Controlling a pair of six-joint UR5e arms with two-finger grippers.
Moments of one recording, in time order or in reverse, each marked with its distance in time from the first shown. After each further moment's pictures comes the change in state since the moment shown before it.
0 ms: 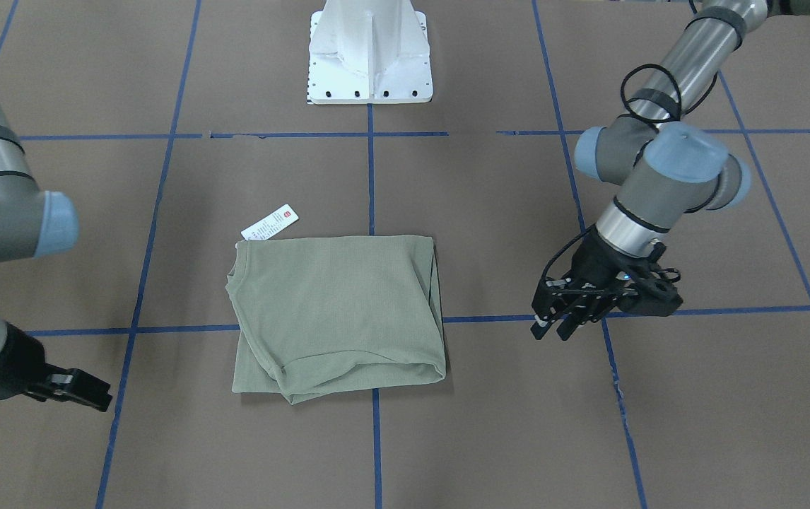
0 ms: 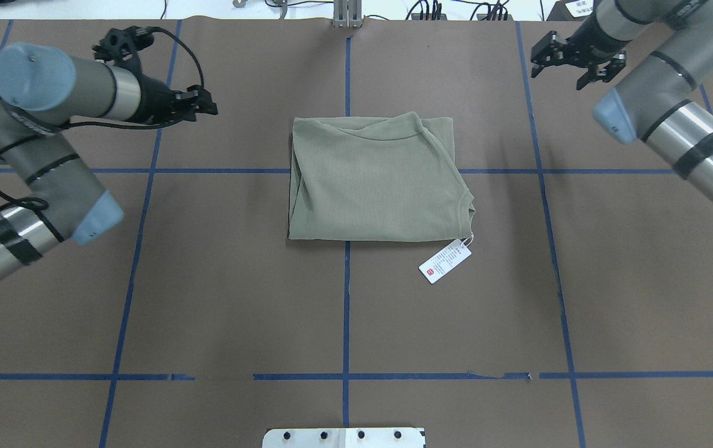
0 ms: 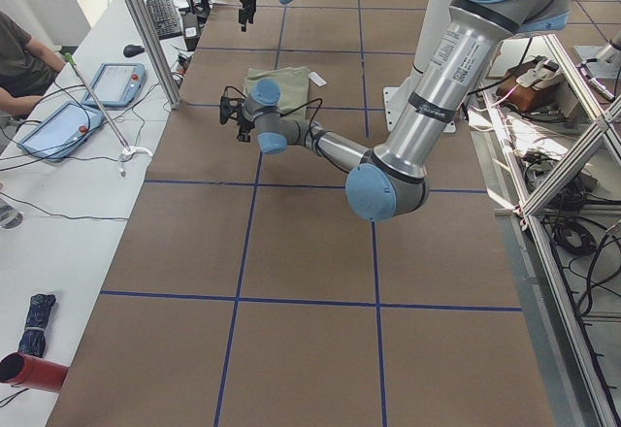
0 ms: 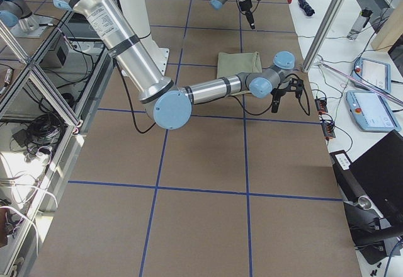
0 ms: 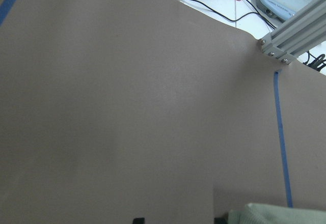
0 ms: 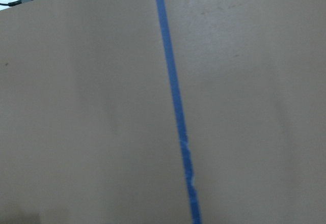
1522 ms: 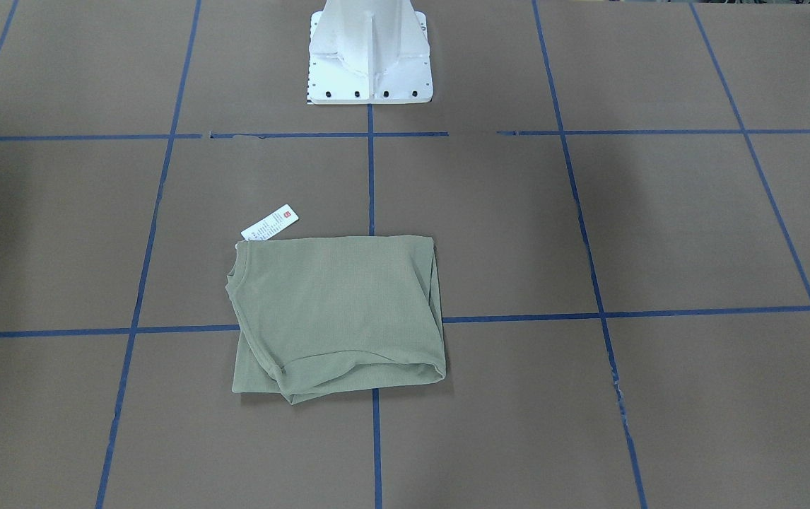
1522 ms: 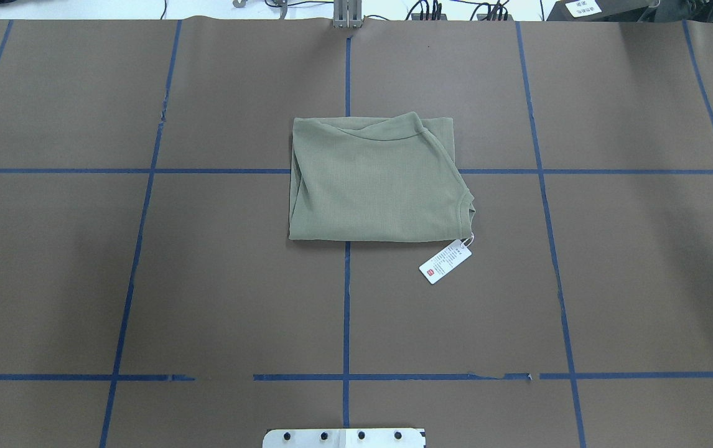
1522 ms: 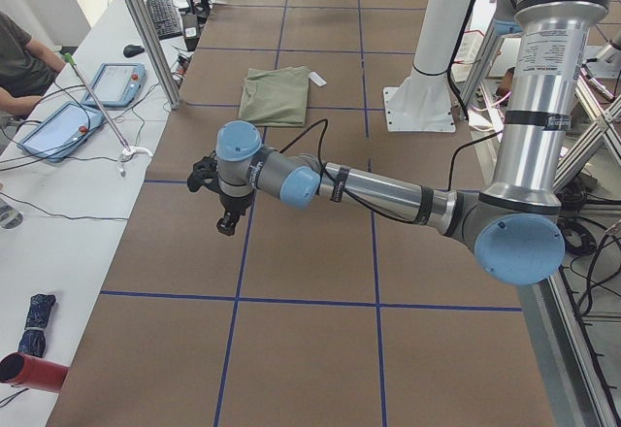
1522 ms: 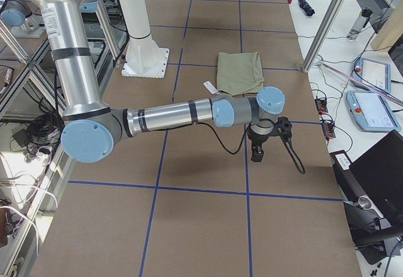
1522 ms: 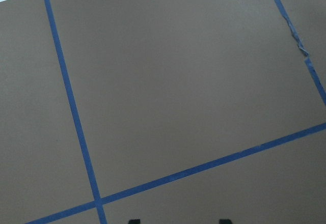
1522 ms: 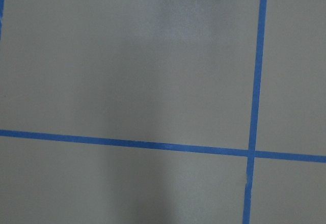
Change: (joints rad) left arm -0.530 0.359 -0.299 0.709 -0.329 1.121; right arm 0.304 -0.389 0.387 -0.471 0.109 -0.766
